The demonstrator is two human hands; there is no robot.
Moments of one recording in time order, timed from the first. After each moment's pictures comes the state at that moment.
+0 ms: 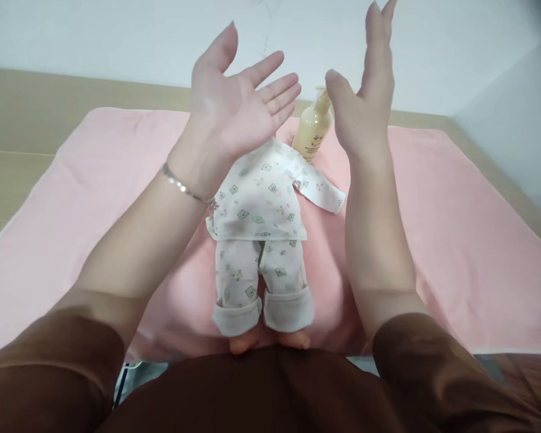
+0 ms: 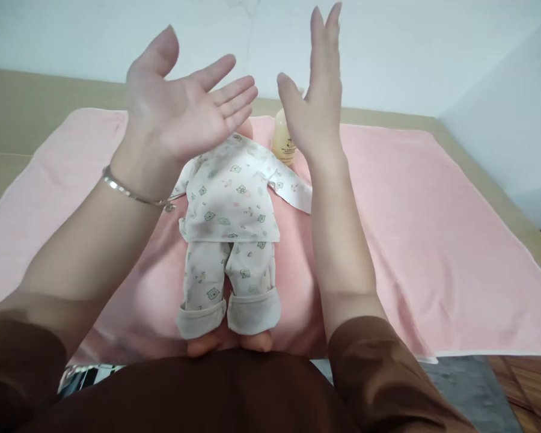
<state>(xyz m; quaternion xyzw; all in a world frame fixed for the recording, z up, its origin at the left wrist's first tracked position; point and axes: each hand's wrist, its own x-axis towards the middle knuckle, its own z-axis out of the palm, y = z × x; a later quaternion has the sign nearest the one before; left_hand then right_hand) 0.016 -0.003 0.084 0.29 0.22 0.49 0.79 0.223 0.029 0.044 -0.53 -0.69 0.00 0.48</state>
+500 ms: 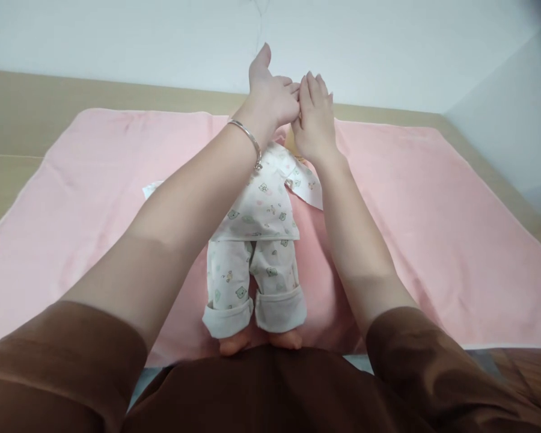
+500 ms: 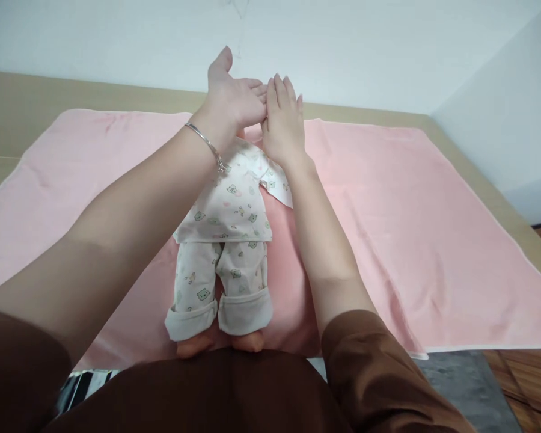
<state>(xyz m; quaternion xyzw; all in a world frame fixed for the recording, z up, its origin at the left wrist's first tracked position) 0.100 0.090 0.063 0.14 0.18 0.48 0.85 0.229 0.108 -0.027 -0.57 -0.71 0.09 0.39</state>
